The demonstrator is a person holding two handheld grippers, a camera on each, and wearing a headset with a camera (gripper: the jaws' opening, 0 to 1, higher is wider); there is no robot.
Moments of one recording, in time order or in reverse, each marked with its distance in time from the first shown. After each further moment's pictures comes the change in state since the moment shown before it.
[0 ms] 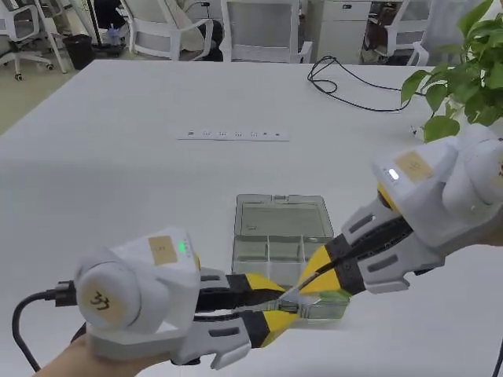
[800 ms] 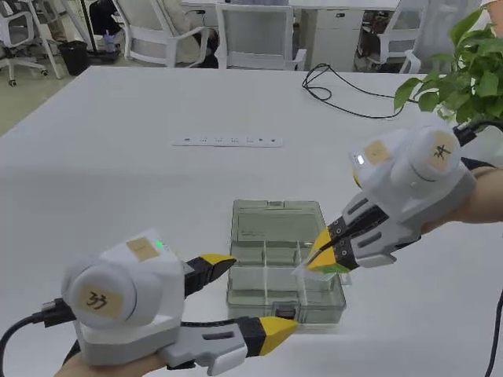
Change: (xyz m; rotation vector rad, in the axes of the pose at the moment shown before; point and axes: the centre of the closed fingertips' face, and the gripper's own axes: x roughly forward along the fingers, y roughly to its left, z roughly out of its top) left arm -0.011 0.032 -0.006 -0.160 -0.038 0.195; right arm -0.005 -0.038 -0.033 0.101 0.185 -0.096
